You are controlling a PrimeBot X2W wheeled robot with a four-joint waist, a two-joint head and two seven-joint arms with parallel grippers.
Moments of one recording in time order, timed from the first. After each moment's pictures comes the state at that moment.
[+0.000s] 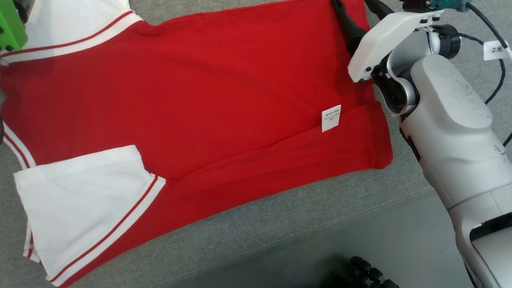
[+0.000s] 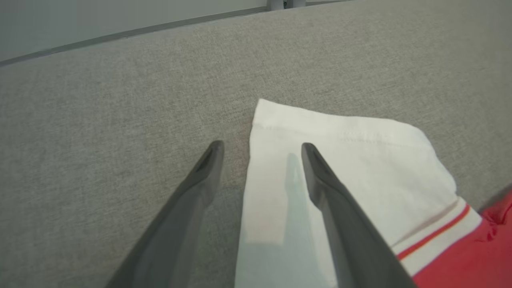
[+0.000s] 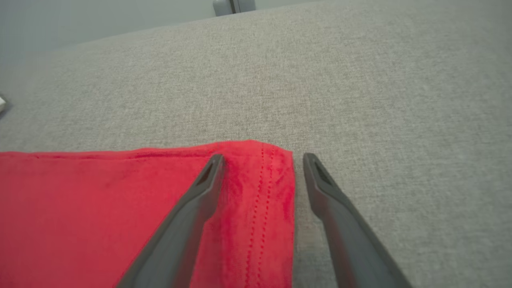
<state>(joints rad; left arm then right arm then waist) -1.21 0.58 -0.57 0.67 -0.85 -0.13 0.47 -1.03 -0.15 0.37 0.74 0.54 0.13 0.03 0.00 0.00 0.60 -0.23</state>
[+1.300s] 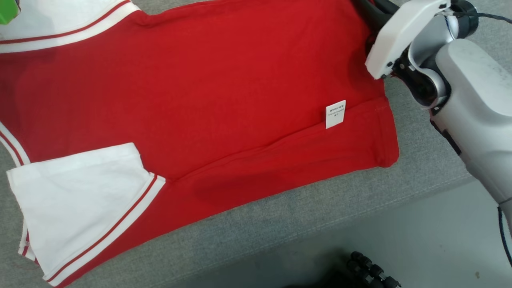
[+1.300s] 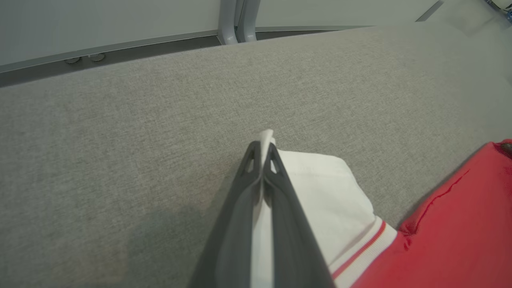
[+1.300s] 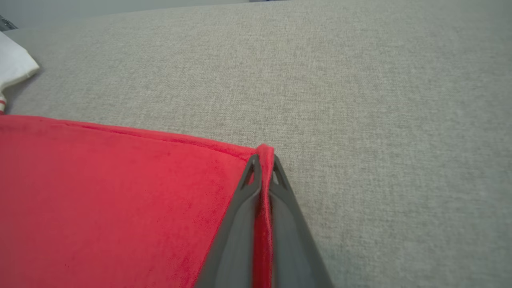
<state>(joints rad) -1.32 0.68 -0.77 0.56 -1.15 -0.13 0.43 -1.11 -0.35 0.69 0.60 0.82 0.13 0.05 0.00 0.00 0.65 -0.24</state>
